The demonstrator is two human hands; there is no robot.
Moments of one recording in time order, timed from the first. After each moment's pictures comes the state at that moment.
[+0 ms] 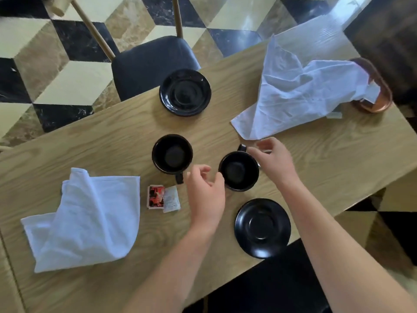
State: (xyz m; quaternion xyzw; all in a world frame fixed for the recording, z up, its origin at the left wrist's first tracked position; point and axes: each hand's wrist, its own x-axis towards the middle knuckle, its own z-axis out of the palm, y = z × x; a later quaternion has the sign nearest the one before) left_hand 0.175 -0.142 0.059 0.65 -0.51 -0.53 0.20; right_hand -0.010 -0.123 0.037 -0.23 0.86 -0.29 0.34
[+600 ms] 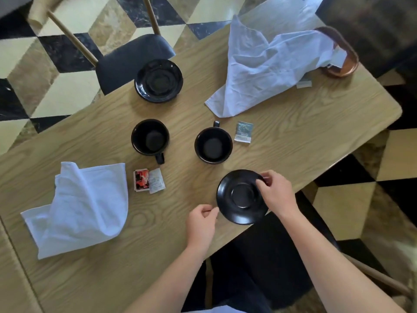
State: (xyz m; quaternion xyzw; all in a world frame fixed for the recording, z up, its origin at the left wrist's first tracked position) left_hand 0.223 -0.012 -0.009 0.67 -0.44 -0.59 0.01; right_hand 0.011 0.048 0.003 -0.21 0.89 -0.21 0.35
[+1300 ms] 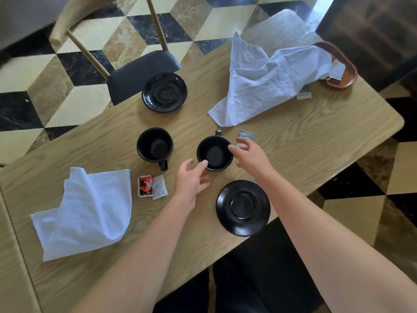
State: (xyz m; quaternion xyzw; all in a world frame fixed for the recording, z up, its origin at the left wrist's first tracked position) left_hand 0.178 -0.126 0.018 0.62 -0.34 -0.70 0.14; right_hand 0.000 -0.066 0.034 -0.17 0.79 -0.37 0.46
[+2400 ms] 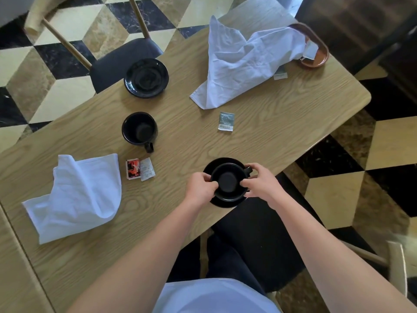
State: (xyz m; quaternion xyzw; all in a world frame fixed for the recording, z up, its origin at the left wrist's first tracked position) left_hand 0.171 -0.033 0.021 0.60 -0.53 -0.59 -0.05; right_hand 0.016 0.077 0.040 -0.06 0.77 -0.34 0.54
